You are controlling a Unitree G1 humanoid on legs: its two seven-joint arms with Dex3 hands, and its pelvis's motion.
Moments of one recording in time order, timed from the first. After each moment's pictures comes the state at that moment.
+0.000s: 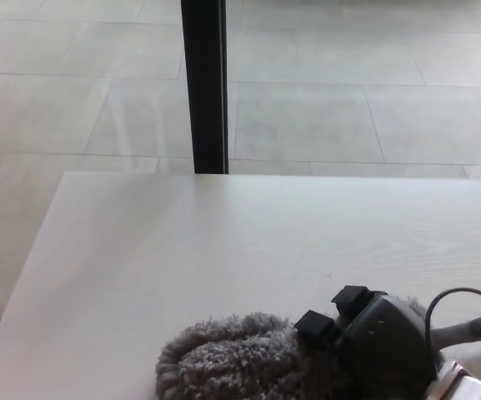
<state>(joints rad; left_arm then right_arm) 0.02 0.60 0.55 1.26 -0.18 -0.09 -0.34 -0.64 -0.51 1.07 0.86 -0.89 -0.29 -0.94</state>
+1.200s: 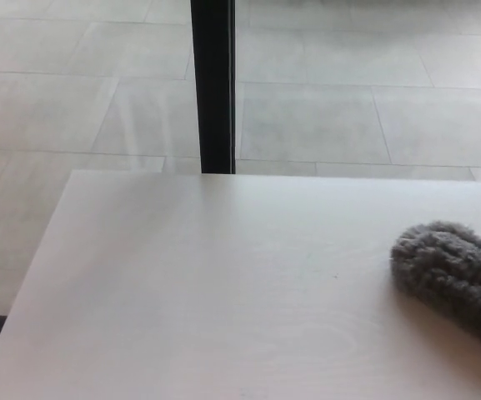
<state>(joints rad) 0.04 0.60 0.57 1.26 -0.22 -0.10 -0.39 -0.55 -0.64 0.55 1.24 -0.73 -0.05 -0.75</state>
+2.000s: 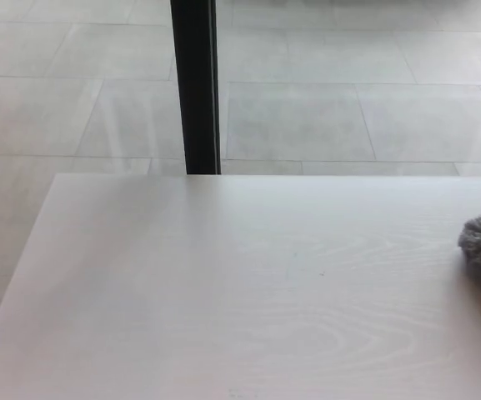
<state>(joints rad) 0.05 0.60 0.58 1.25 -0.24 -0.13 -0.40 -0.61 -0.58 0.39 1.16 -0.63 0.13 -0.52</state>
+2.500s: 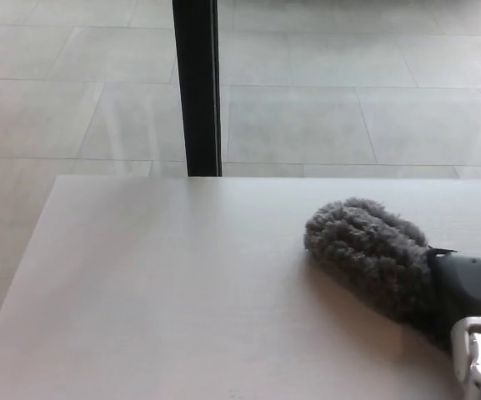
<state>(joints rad) 0.04 0.60 0.56 1.26 -0.26 -0.14 -0.40 -0.62 -0.31 0.61 1.00 -0.74 0.25 -0.56</state>
